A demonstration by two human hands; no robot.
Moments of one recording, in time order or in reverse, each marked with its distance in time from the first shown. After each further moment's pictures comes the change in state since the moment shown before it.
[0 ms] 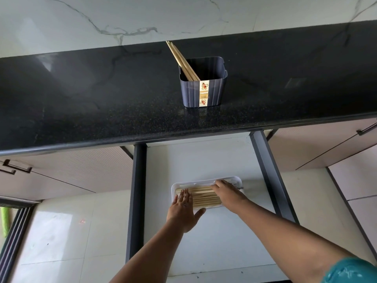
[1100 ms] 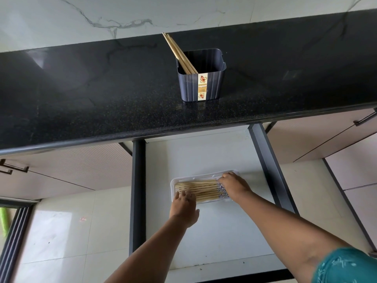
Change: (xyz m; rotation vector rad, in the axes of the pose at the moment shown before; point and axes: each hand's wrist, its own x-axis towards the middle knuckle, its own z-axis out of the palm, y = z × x) left_hand -0.007 0.001 0.000 0.101 0.122 0.116; right_hand 0.002 0.011 -0.004 0.045 -0.048 0.203
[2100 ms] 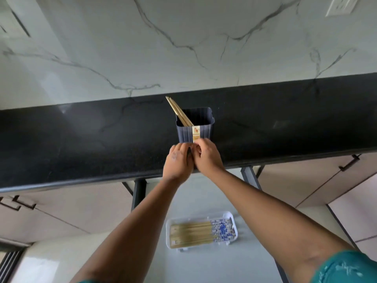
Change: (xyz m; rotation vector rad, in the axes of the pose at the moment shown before) left_hand 0.057 -0.004 -0.254 -0.382 0.926 0.111; right_hand 0.024 -0.061 -0.228 0.651 0.847 -0.150
